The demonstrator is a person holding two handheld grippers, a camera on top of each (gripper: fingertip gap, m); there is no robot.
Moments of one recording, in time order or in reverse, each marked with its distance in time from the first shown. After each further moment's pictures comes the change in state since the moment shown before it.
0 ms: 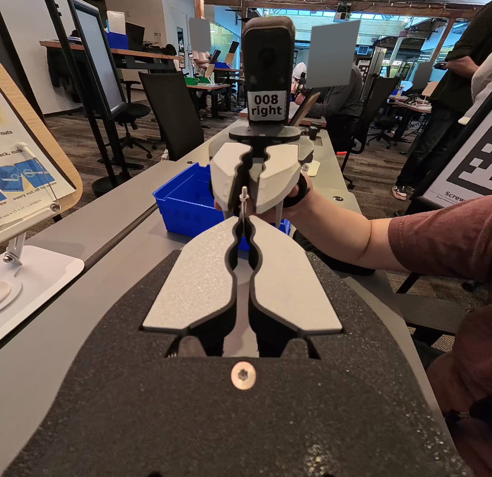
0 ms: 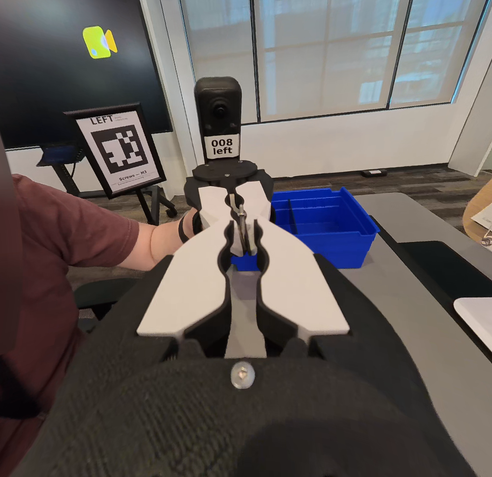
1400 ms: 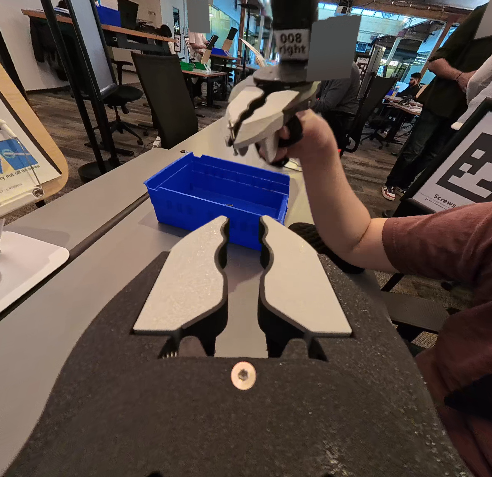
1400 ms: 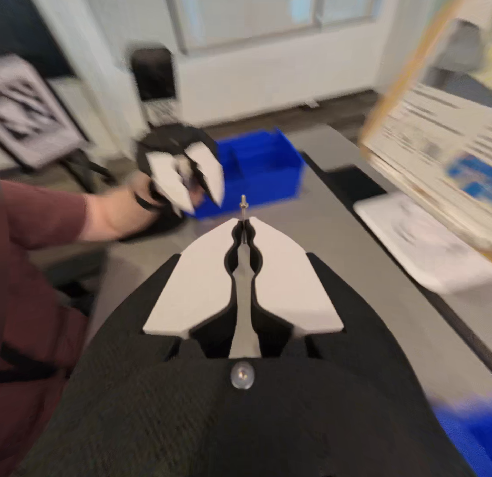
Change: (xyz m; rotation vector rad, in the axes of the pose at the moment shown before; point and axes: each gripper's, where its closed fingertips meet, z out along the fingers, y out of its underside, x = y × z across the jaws) left arm 0.000 0.005 0.004 -0.033 0.015 -0.058; right arm 0.033 -0.003 -0.090 -0.281 0.335 0.053
